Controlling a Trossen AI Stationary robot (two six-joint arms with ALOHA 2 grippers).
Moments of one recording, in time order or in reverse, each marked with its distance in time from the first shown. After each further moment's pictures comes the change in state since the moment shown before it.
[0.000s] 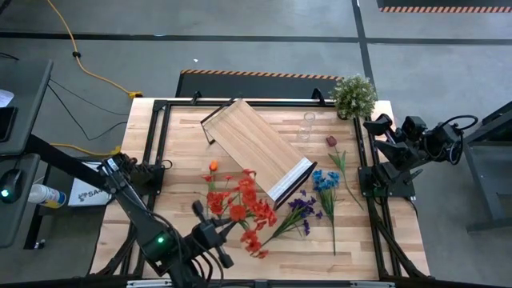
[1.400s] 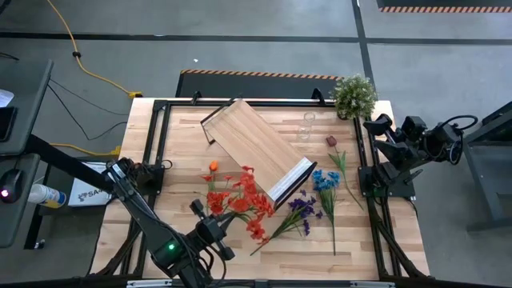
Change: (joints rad) left arm 0.008 0.067 -0.001 -0.309 0.044 -0.346; right arm 0.000 0.001 0.000 0.000 0.004 0.003
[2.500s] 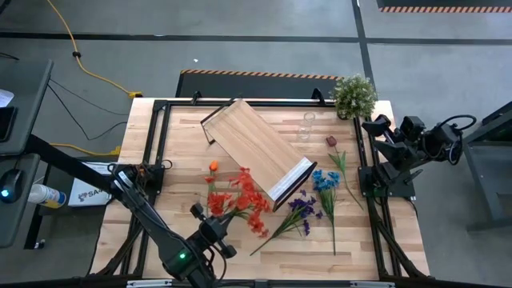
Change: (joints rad) left arm 0.006 0.089 -0.037 -0.142 0.069 -0.277; right arm 0.000 0.020 0.000 0.016 0.000 0.023
